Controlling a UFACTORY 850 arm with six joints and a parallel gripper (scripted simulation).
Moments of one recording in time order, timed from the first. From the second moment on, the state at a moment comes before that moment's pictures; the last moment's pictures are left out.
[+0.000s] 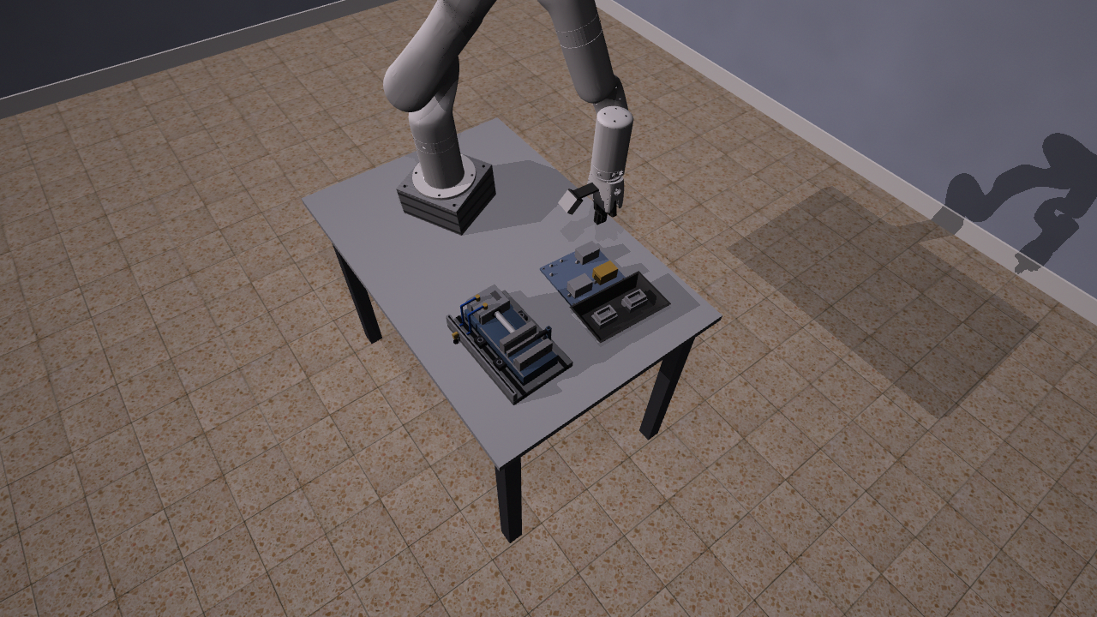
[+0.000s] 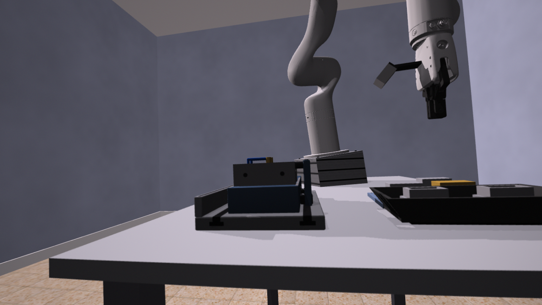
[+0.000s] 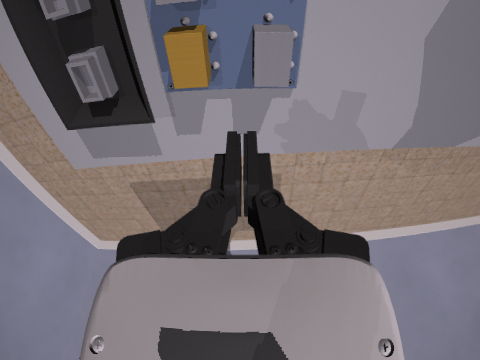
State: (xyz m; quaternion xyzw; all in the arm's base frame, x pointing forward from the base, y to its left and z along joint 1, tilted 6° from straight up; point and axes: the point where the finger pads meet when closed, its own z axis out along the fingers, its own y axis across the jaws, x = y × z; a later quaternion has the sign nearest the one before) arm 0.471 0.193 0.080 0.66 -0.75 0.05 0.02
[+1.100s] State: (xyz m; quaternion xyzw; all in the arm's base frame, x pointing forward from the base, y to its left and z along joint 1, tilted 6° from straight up) arm 0.438 0.192 0.080 0.66 -0.75 0.05 0.02
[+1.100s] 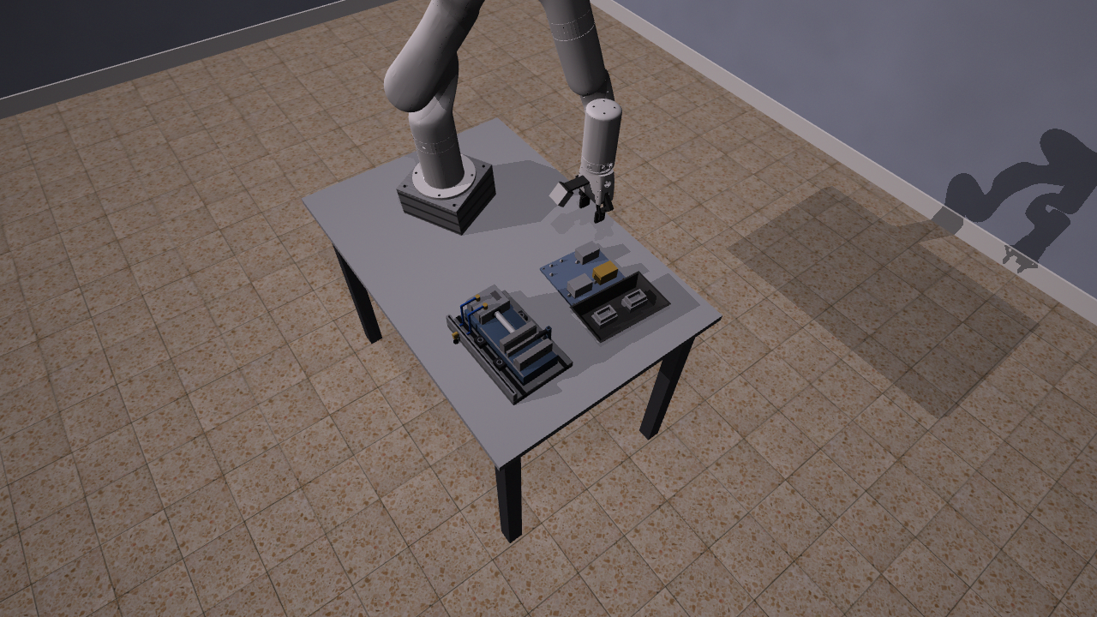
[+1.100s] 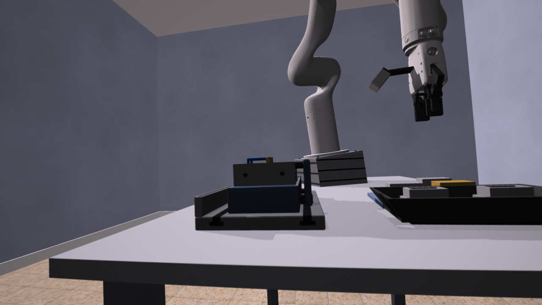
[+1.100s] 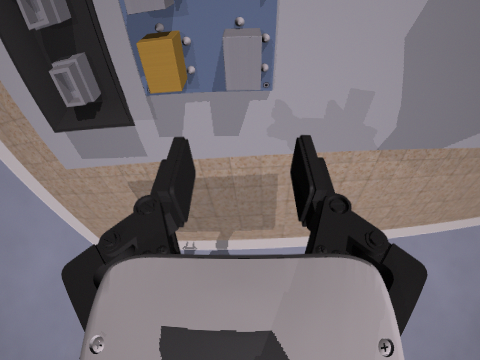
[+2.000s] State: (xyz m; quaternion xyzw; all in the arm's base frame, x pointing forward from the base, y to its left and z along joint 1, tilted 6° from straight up) arm 0.439 0.187 0.038 0.66 -0.75 0.05 0.02
